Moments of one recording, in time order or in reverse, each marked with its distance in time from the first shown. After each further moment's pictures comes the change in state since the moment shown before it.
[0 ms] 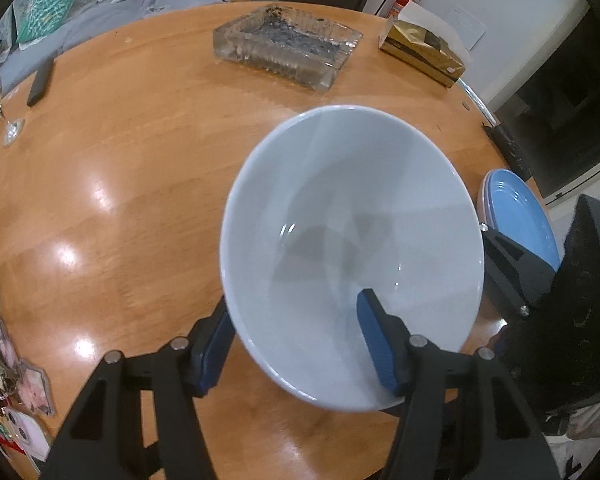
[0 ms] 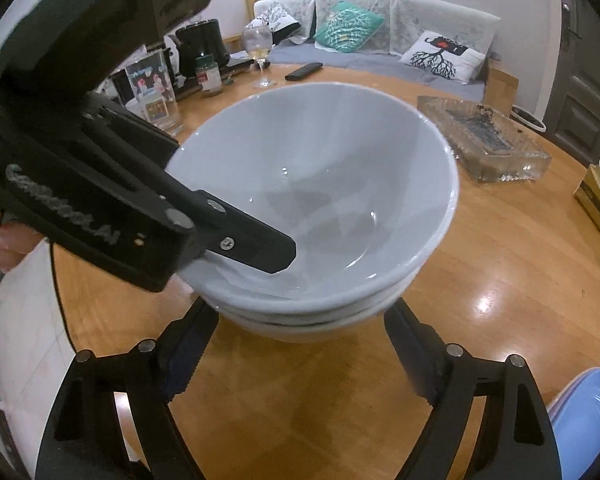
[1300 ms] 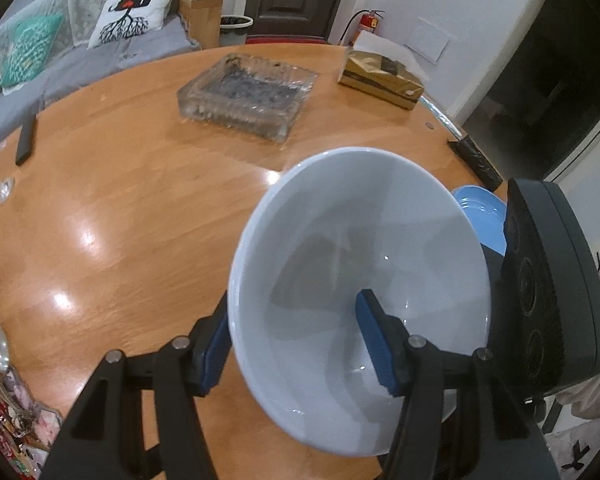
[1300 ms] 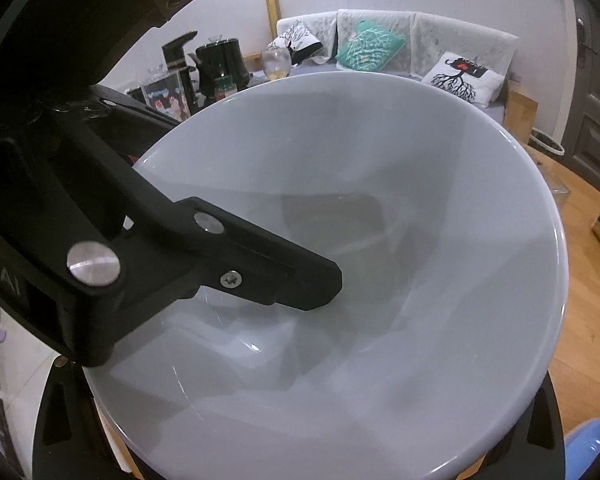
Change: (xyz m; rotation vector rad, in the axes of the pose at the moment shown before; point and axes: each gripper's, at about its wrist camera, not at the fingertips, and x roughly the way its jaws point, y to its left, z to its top) left arm -0.026 -0.025 0.017 0.111 -0.122 -0.041; right arm -0.009 -0.005 0.008 -0.049 -0.081 0.073
